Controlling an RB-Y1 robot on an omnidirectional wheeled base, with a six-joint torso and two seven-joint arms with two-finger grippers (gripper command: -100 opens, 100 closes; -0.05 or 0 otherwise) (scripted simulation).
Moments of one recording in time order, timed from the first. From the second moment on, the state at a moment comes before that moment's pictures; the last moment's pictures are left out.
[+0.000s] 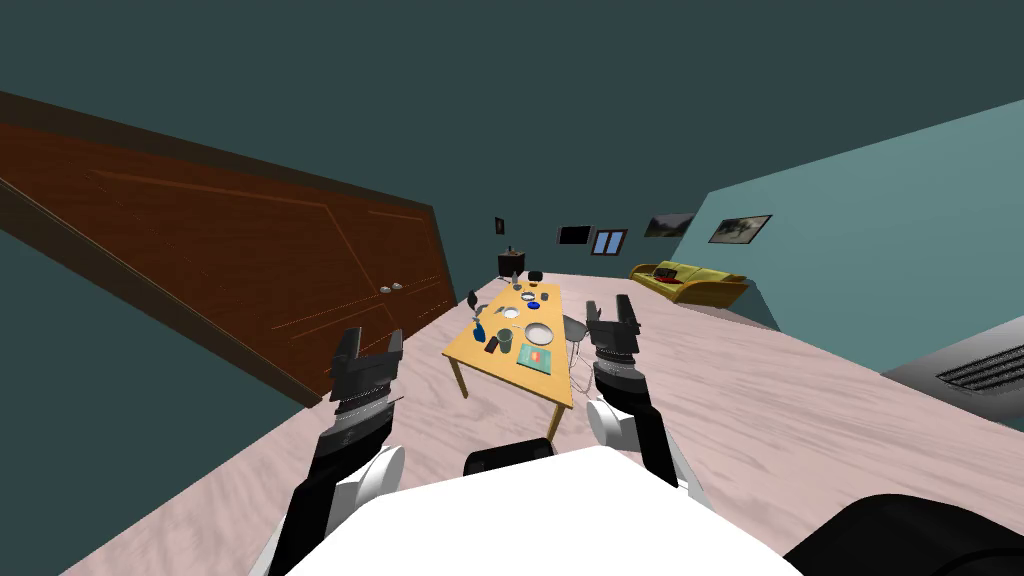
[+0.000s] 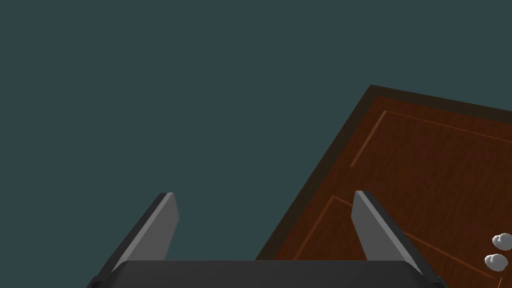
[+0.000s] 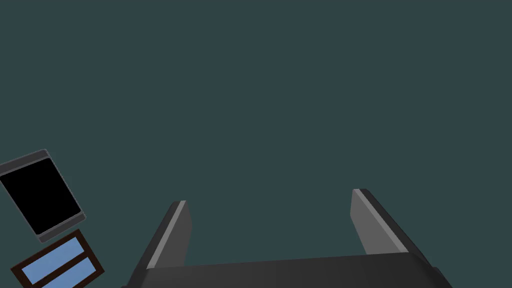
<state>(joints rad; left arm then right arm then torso) 0.54 0.00 0.04 -2.25 0.06 -0.56 0.10 0.50 0.04 -0.02 -2.35 -0.02 -0.58 -0.06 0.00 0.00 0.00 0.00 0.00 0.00</state>
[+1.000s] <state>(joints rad) 0.38 0.16 0.07 -2.14 0.04 -0.35 0.08 0.50 0.04 -0.02 -2.35 -0.02 -0.58 -0.06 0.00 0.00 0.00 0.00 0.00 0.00</state>
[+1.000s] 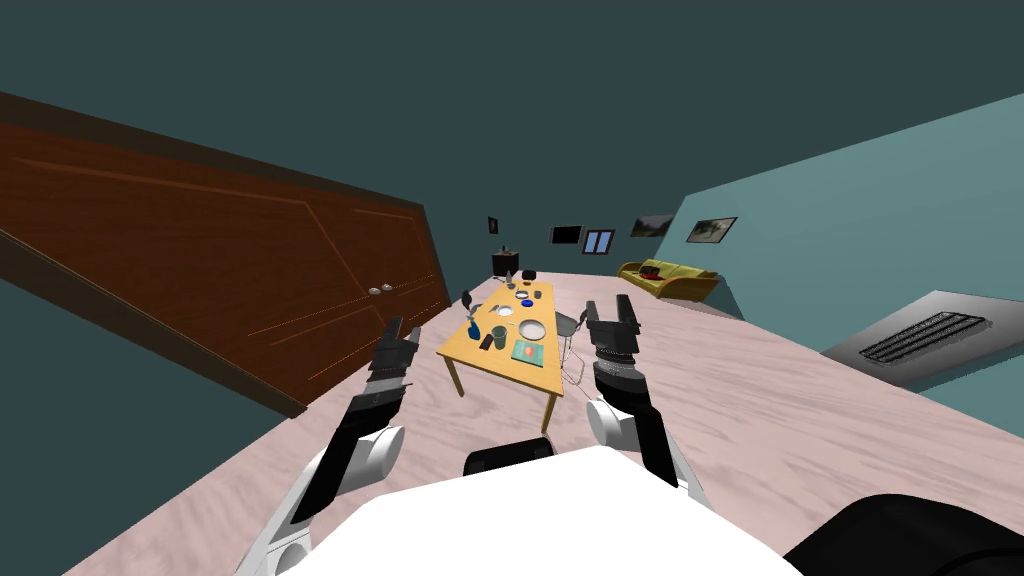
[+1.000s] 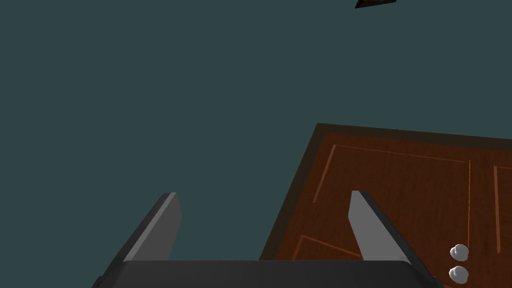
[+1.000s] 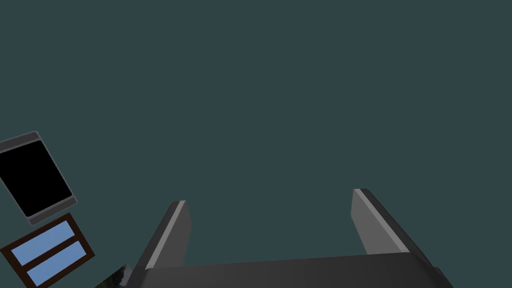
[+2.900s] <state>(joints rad) 0.07 0.27 0.13 -1.86 0.02 0.14 0.04 0.50 0.04 -0.02 -2.35 -0.02 -0.58 -0.06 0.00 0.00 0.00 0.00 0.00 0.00</state>
